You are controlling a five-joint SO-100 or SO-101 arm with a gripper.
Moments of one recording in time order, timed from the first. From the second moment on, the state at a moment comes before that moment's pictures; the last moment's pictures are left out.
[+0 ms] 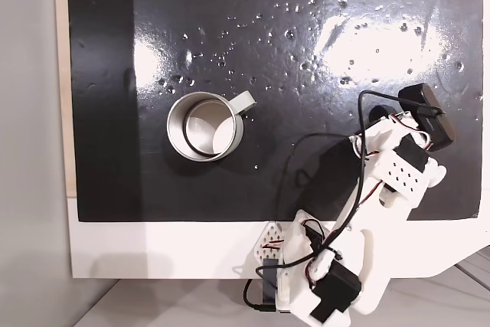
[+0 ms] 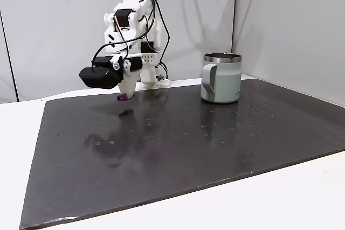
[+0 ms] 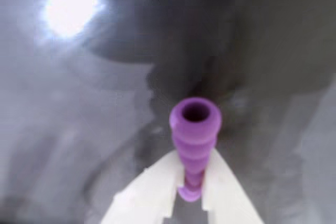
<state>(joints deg) 31.4 100.2 120.8 64.7 -65.2</state>
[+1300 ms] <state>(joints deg) -29.4 100.0 73.5 94.2 0.2</state>
